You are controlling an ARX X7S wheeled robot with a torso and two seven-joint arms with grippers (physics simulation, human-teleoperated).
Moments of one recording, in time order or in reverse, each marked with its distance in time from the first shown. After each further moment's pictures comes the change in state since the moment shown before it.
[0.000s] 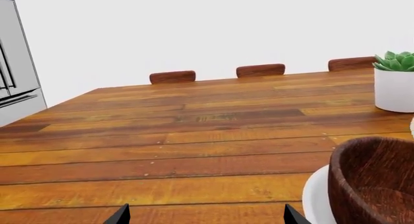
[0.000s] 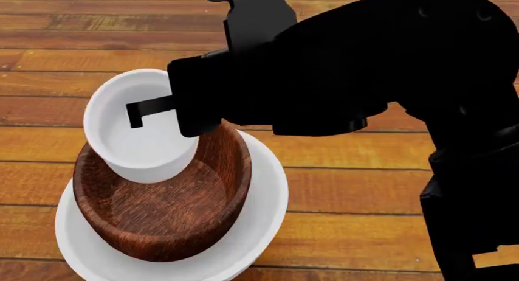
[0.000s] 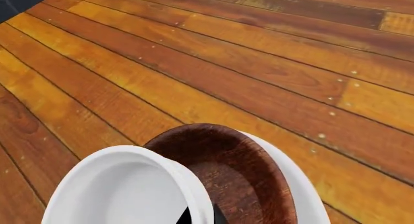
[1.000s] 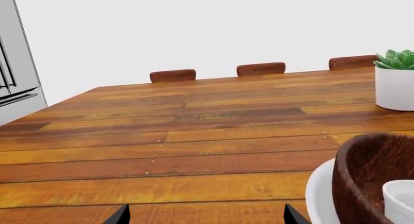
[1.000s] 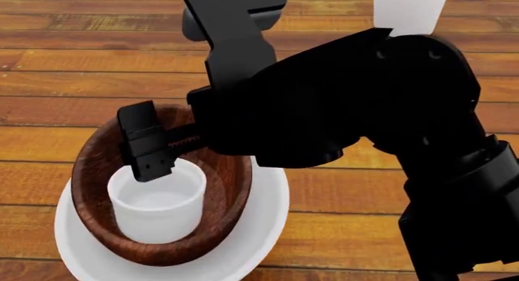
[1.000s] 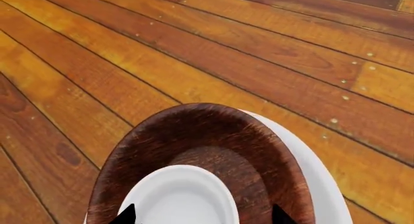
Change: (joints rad) left arm 0.005 0.000 -0.001 -0.003 0.002 0.000 0.003; right arm -0.067 -0.016 -0.054 -0.054 -0.016 -0.028 0.007
